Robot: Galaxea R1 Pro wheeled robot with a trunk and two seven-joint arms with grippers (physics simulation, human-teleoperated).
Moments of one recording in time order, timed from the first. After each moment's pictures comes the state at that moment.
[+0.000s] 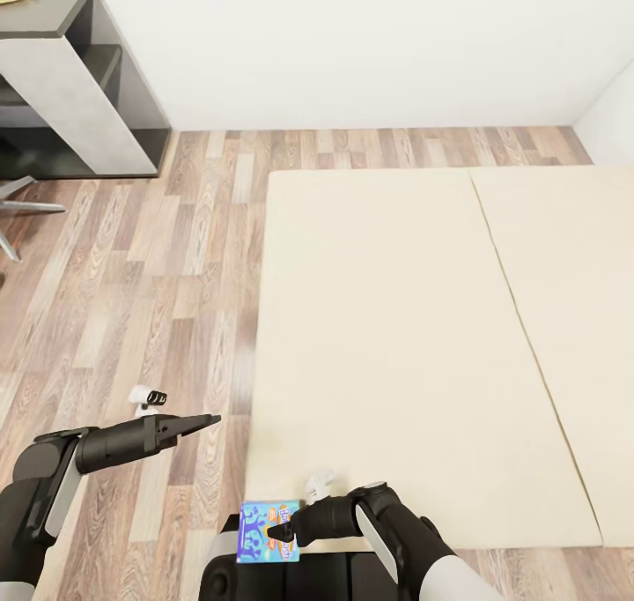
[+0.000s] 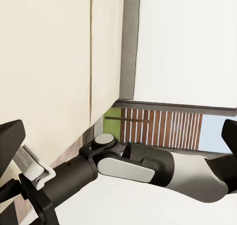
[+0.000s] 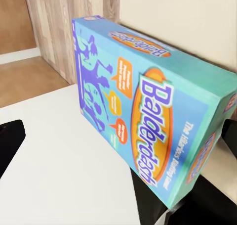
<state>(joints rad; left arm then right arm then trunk) -0.43 0.24 0.25 -1.29 0.17 1.00 -1.57 -0.56 0.17 0.35 -0.56 -0.11 0.47 0.64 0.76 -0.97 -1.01</state>
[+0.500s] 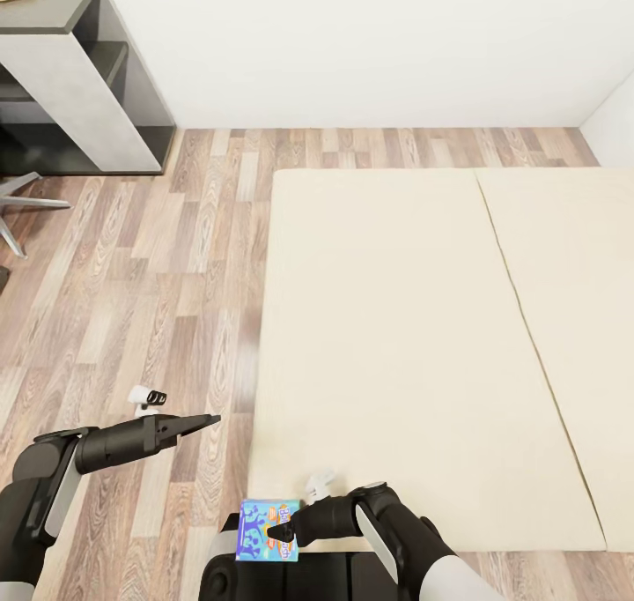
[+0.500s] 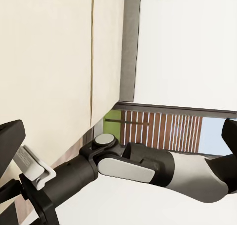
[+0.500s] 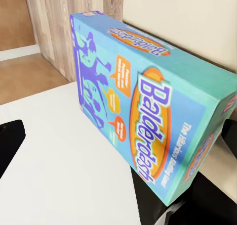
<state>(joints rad) -0.43 0.24 0.25 -1.29 0.17 1.00 -1.57 -0.56 0.17 0.35 -0.56 -0.11 0.47 0.64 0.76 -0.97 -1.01</state>
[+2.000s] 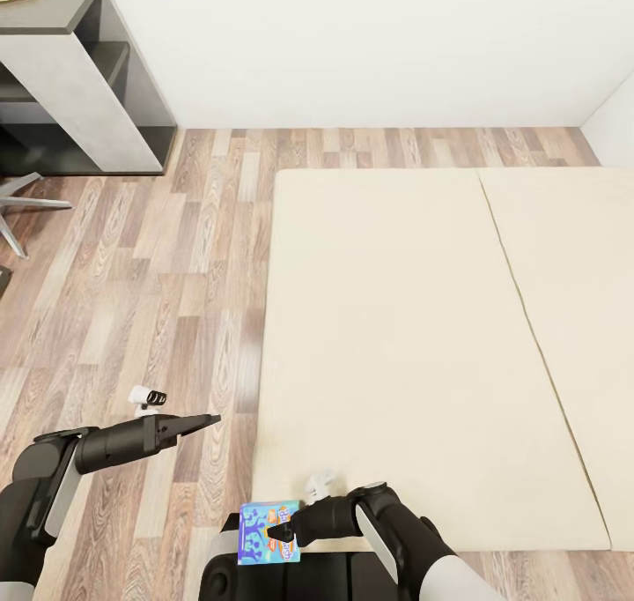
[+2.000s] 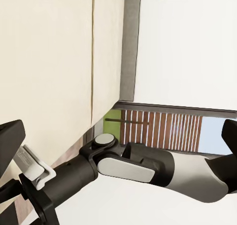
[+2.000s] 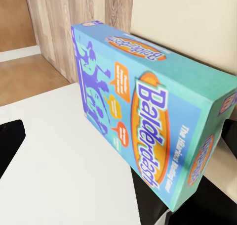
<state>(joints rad) -0.43 0.24 0.25 -1.29 0.17 1.00 -1.57 -0.56 0.17 0.35 -0.56 -0.11 0.47 0.64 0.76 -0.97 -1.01</state>
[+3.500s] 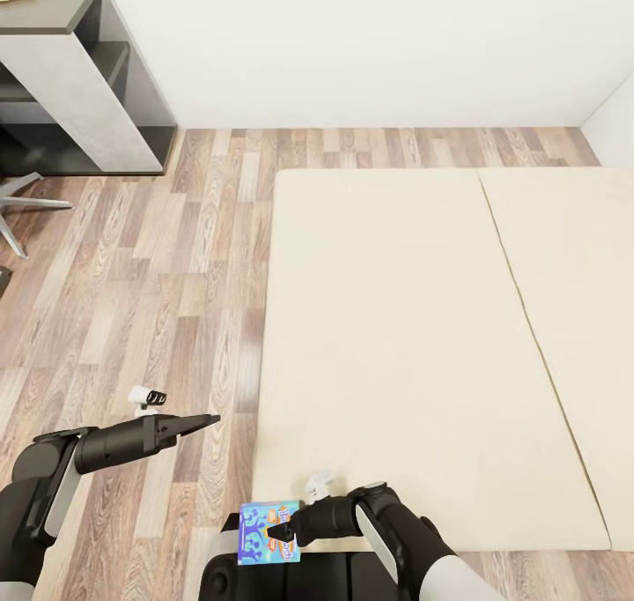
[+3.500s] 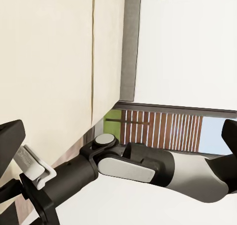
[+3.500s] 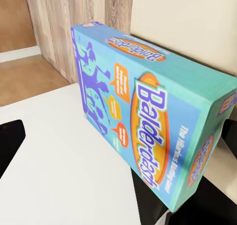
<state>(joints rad) -0.43 0.24 0.25 -1.30 0.17 1.00 -1.57 -0.56 0.17 0.35 -0.56 -0.11 0.47 0.64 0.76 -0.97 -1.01</state>
